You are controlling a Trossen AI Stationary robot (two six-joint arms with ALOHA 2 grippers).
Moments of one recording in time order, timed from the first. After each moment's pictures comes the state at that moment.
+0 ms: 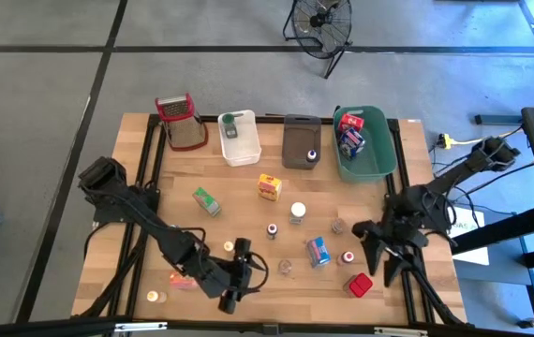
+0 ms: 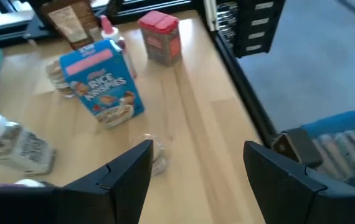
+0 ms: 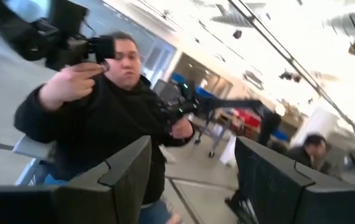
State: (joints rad) left arm -0.65 1.69 1.23 -0.18 -0.44 -0.21; right arm 0.56 0.94 0.46 0.72 -0.62 -0.37
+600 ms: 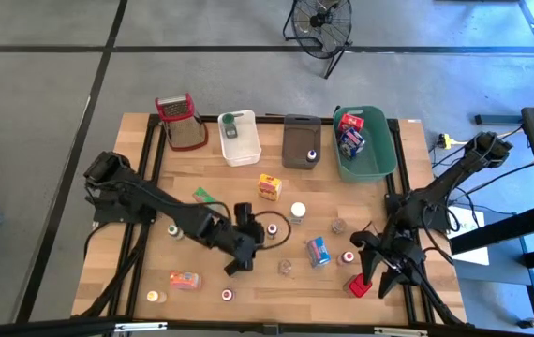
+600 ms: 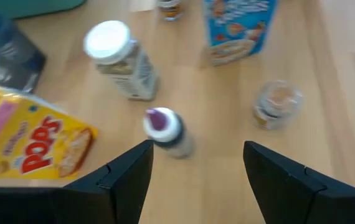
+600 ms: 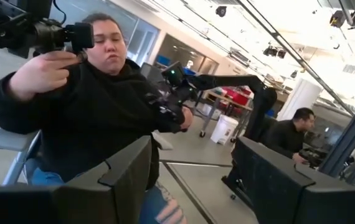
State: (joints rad) left arm -0.42 1.69 1.28 -0.52 -0.45 -0.33; right arm 0.71 1.00 0.46 0.70 -0.36 -0.37
